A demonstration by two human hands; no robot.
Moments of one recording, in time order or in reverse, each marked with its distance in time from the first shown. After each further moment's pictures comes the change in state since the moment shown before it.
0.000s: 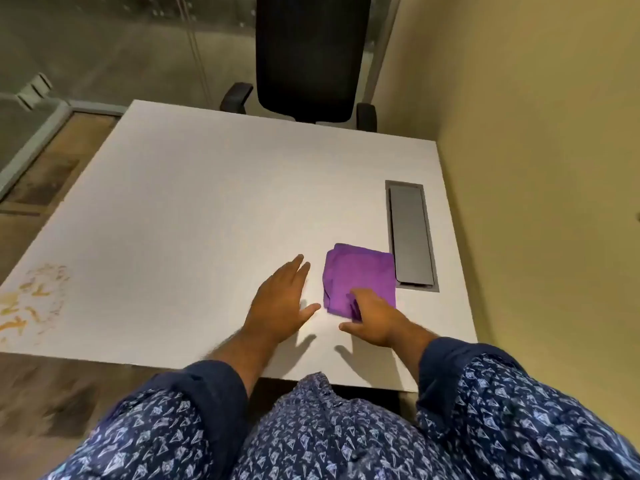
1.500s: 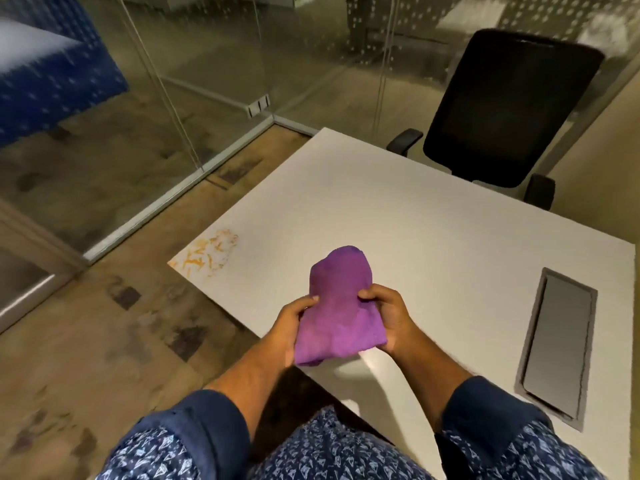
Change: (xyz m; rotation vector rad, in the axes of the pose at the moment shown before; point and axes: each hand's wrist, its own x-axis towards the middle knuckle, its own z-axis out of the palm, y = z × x) left_hand -0.099 -0.090 -0.082 -1.993 0.337 -0.854; right_hand 0.041 -0.237 0.001 1.631 -0.850 -0.015
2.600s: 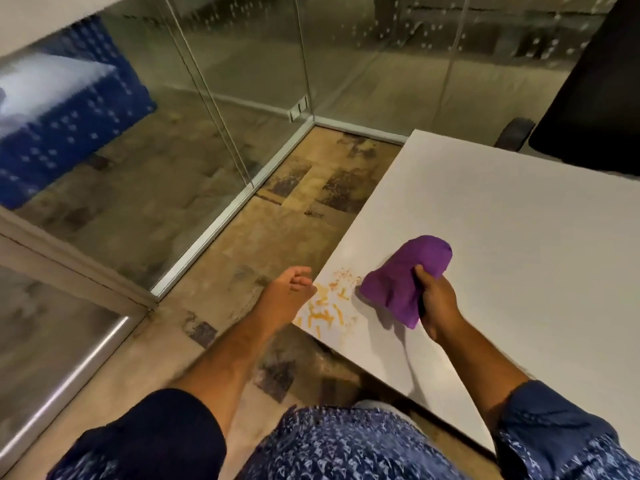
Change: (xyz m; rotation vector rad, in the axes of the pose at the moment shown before) left_hand 0.031 0.375 -0.278 1.088 0.230 0.337; right_hand 0.318 0.066 0.175 -0.313 0.512 -0.533
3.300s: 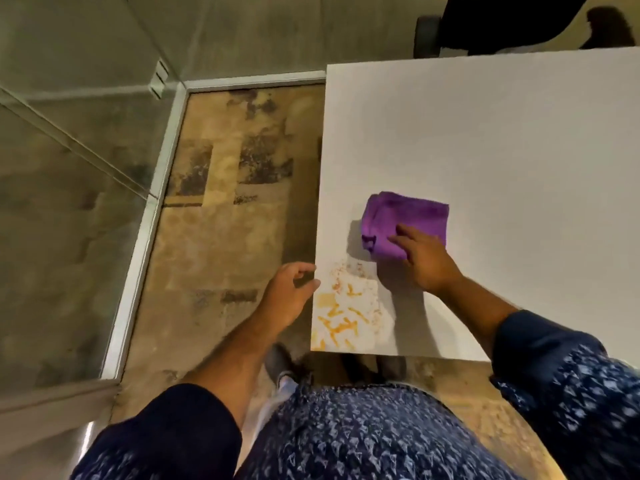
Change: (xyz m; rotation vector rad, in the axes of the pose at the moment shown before) left_hand 0.177 -0.029 -0.035 0.352 -0.369 0.156; right_hand 0.074 0.045 0.030 -1.440 0.089 -0.173
